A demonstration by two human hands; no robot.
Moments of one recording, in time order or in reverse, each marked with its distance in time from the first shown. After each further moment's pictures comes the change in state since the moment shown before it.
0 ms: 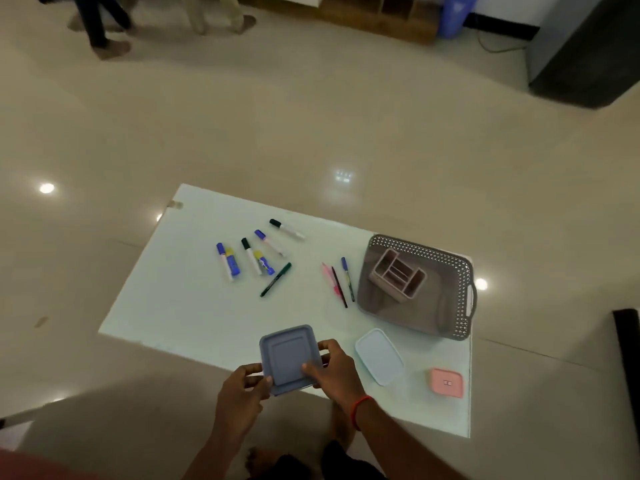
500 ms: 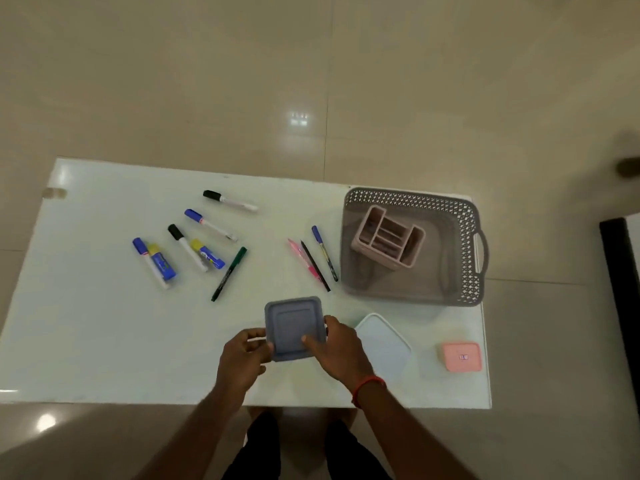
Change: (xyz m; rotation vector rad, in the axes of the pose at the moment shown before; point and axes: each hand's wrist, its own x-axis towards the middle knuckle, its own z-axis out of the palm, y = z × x) left_hand 0.170 0.015 0.091 0.145 -0.223 -0.065; right_hand 0.131 0.053 -0.020 -0.215 0.120 0.170
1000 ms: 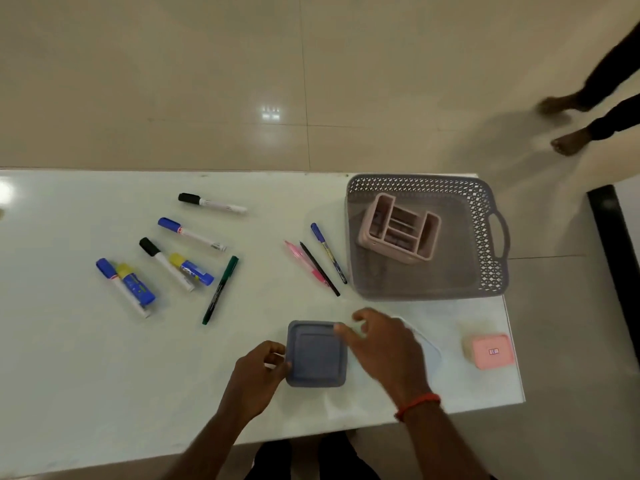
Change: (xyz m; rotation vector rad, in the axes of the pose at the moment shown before) left_hand 0.073 -0.026 -0.002 0.495 -0.243 0.222; right_hand -0.002 -0.017 -0.030 -0.187 0.252 0.134
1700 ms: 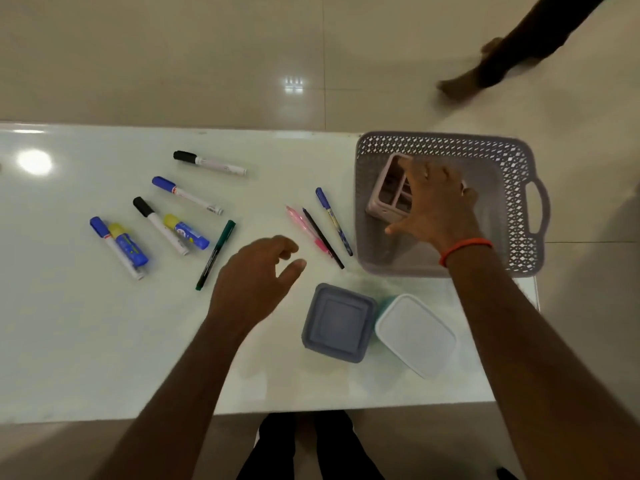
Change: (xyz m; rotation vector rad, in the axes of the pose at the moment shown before) left_hand 0.023 0.098 -0.035 0.392 0.368 0.447; right_hand 0.149 0.016 -0.084 -0.386 0.217 -0.229
